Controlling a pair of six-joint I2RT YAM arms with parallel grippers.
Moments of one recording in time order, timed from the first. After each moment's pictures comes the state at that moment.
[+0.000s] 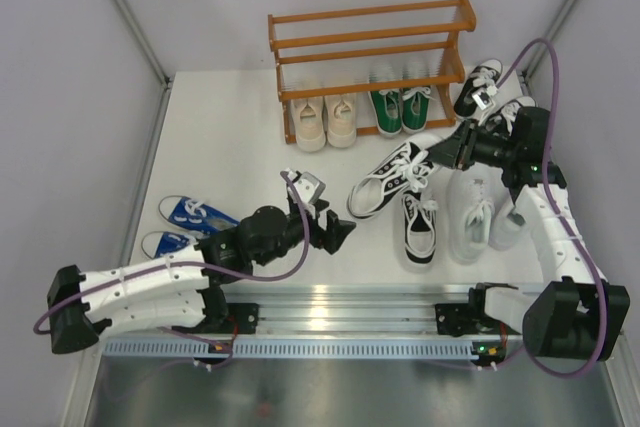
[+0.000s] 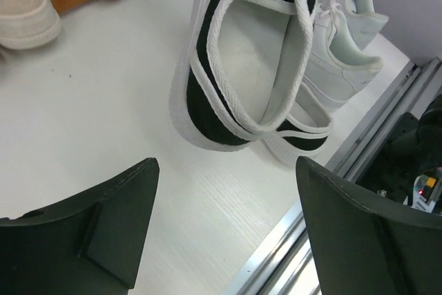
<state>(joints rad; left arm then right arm) -1.15 0.91 0.64 0.05 -0.29 -0.37 -0.07 1.13 0.91 -0.23 -1.05 0.34</state>
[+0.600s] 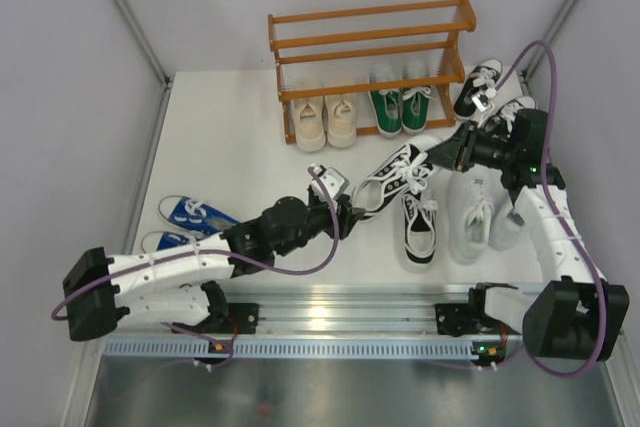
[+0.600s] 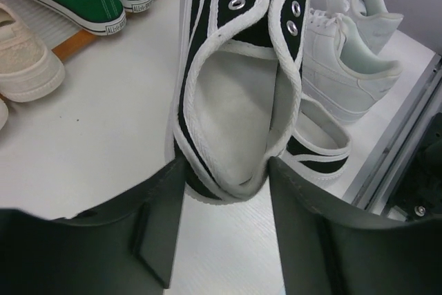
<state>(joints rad) -1.13 1.05 0.65 0.23 -0.25 -0.19 -0.07 1.13 0.90 -0.23 -1.05 0.34</state>
